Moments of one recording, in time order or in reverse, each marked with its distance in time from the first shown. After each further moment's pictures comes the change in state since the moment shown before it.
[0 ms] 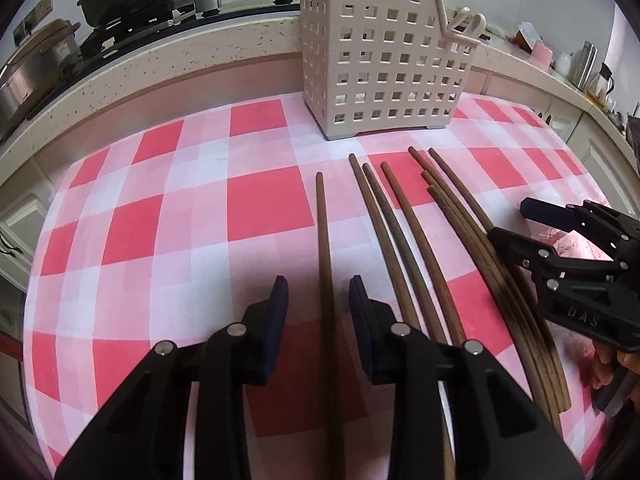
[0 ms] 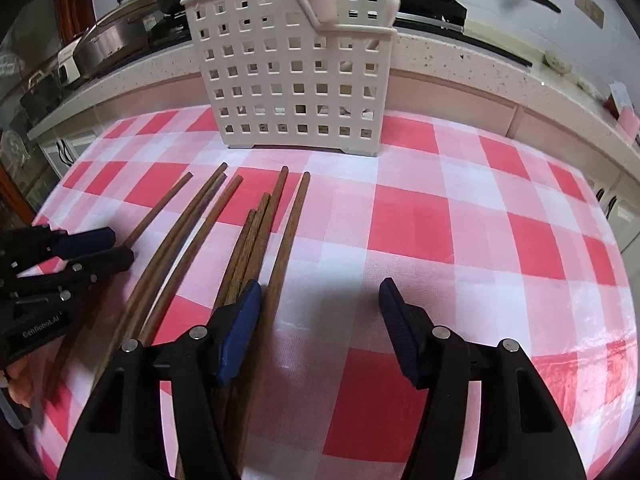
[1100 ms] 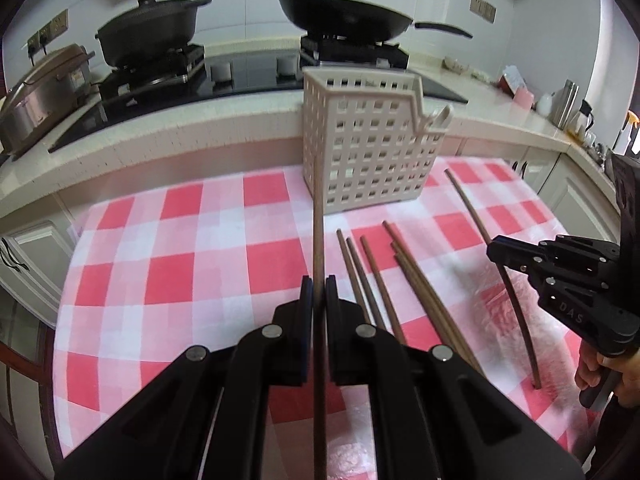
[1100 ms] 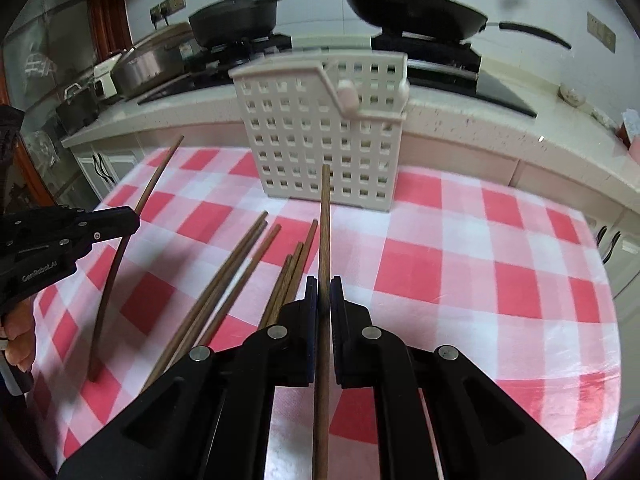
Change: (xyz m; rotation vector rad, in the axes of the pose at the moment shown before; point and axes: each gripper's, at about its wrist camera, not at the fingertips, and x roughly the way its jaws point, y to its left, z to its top) left arm -0.081 0.004 0.021 -0.029 -0.160 -0.047; right arm -0.071 -0.008 0.019 -0.031 -0.123 0.110
